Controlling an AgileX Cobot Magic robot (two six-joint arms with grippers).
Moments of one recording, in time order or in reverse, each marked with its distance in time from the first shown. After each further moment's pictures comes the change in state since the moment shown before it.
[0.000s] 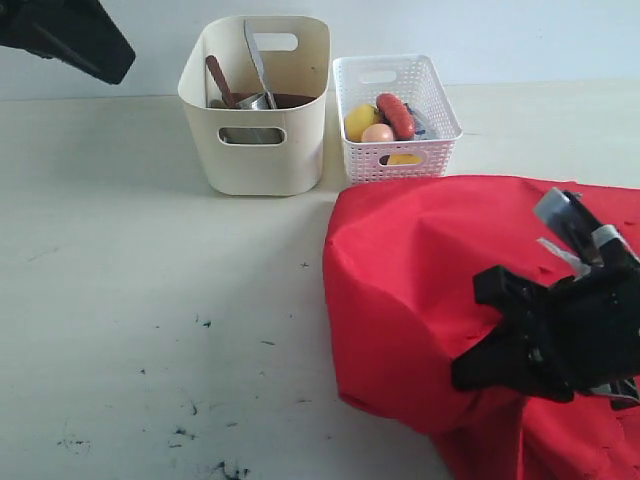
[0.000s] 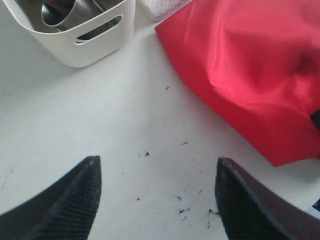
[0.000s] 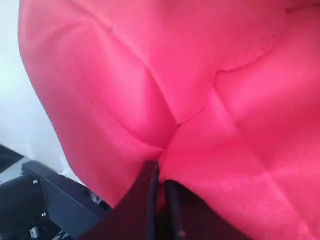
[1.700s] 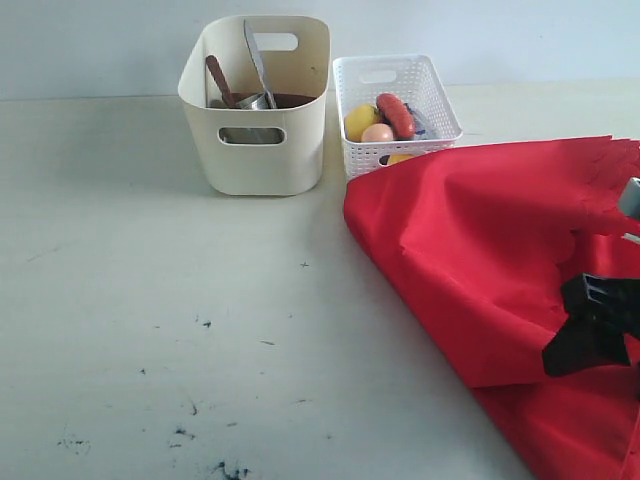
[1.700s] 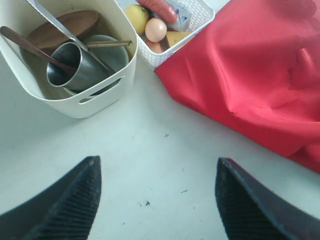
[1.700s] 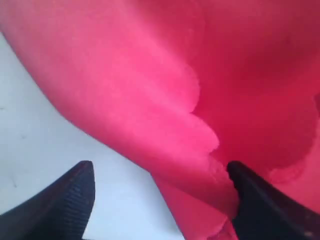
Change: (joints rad) left arm 0.000 0.201 -0.279 -0.017 0.016 0.002; right arm -0.181 -0.102 -0.099 -0.619 0.079 0.363
